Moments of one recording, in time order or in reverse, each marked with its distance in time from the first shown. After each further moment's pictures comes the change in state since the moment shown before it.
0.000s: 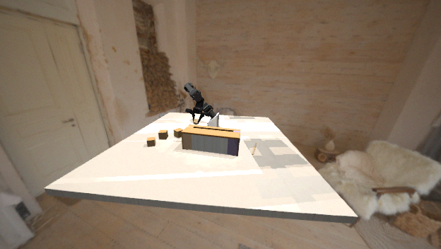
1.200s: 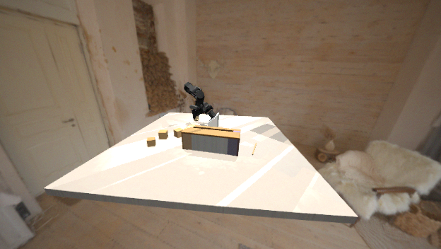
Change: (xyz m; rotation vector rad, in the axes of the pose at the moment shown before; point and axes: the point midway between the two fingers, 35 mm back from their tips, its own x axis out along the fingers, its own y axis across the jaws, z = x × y) arm -0.025 -0.011 -0.001 -1.391 0.027 -0.057
